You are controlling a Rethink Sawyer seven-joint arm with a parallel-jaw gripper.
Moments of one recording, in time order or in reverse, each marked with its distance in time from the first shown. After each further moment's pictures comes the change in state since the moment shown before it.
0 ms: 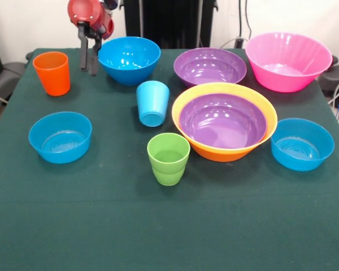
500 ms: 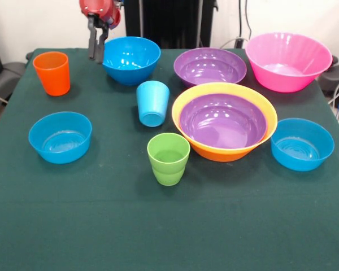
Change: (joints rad) arm 0.135 0.027 -0.187 0.039 0.054 -0.080 0.000
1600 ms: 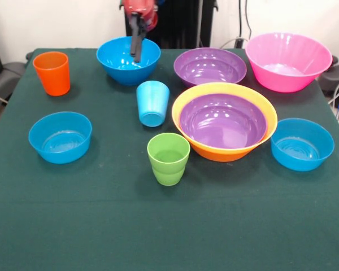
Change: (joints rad) arm 0.298 0.159 -0.251 0.071 0.234 -0.303 0.000
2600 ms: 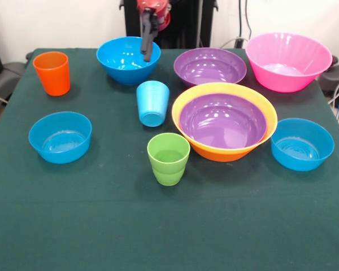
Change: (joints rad) arm 0.076 0.001 -0.034 0.000 0.106 -0.001 0.000
